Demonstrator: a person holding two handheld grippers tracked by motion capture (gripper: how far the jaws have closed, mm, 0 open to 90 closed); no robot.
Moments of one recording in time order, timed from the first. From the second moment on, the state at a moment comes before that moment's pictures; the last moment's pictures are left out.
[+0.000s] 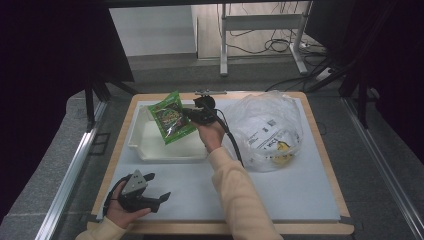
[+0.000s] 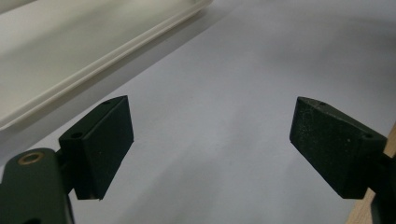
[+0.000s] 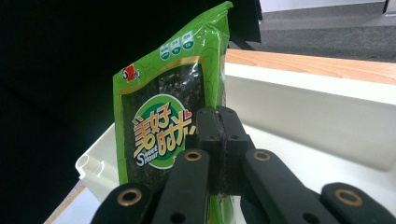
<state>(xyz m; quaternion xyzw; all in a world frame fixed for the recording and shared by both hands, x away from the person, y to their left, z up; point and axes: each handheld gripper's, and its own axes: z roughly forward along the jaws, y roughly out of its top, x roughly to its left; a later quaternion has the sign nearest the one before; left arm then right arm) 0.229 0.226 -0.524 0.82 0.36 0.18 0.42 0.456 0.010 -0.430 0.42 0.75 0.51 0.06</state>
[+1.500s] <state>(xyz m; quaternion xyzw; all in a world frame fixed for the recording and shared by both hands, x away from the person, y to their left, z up) 0.229 0.229 -0.521 0.81 0.36 0.18 0.43 0.463 0.076 -0.485 0.49 0.74 0.46 0.07</state>
